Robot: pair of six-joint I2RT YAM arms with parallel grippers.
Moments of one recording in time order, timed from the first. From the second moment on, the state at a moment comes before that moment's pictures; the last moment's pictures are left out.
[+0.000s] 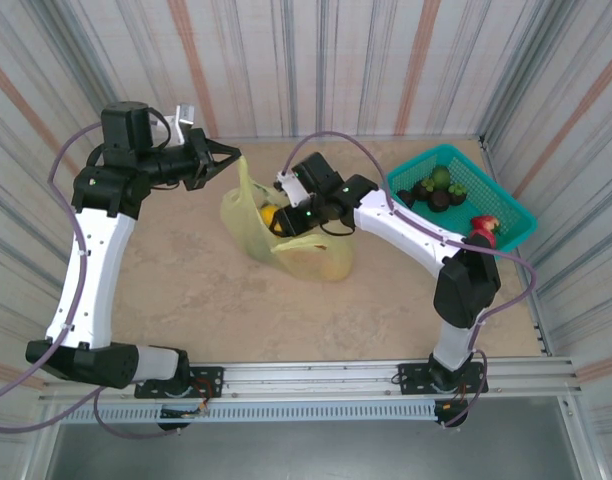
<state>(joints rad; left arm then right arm) -0.16 1.33 1.72 -0.86 0.76 -0.82 0.77 1.79 1.60 -0.73 -0.31 0.20</state>
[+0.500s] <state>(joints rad) -0.16 1.33 1.72 -0.86 0.76 -0.82 0.70 1.69 1.59 -0.77 -0.31 0.17</state>
